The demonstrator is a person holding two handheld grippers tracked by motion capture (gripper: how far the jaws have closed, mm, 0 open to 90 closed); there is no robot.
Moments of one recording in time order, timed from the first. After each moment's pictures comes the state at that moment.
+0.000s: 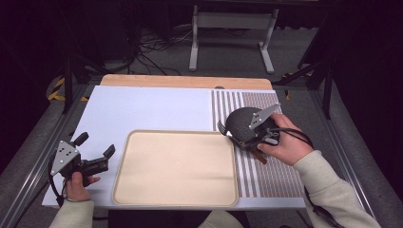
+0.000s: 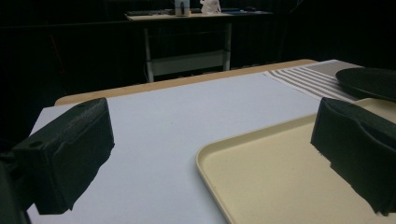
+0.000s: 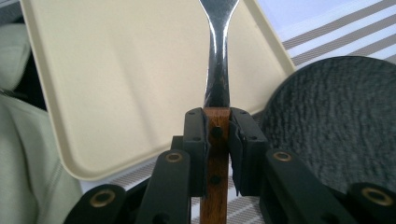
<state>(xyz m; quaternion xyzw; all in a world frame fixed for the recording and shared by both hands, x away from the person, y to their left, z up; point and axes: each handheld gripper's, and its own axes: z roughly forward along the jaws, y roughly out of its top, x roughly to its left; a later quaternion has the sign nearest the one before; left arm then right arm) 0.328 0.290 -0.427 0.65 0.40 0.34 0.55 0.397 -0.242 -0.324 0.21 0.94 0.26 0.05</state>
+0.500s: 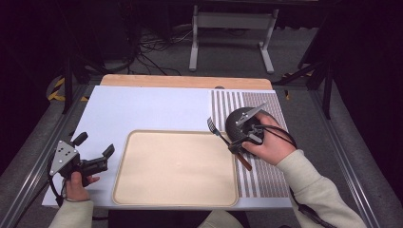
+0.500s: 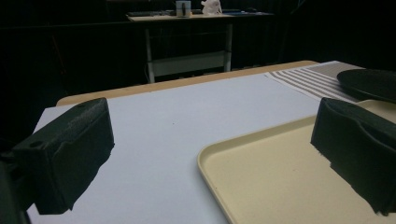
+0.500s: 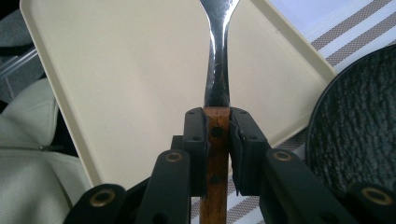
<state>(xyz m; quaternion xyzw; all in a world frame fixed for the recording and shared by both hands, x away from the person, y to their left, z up) 0.328 0.291 -0.426 0.64 0.40 0.34 0.55 0.401 -0.210 -0.336 0.31 0.91 0.27 0.00</state>
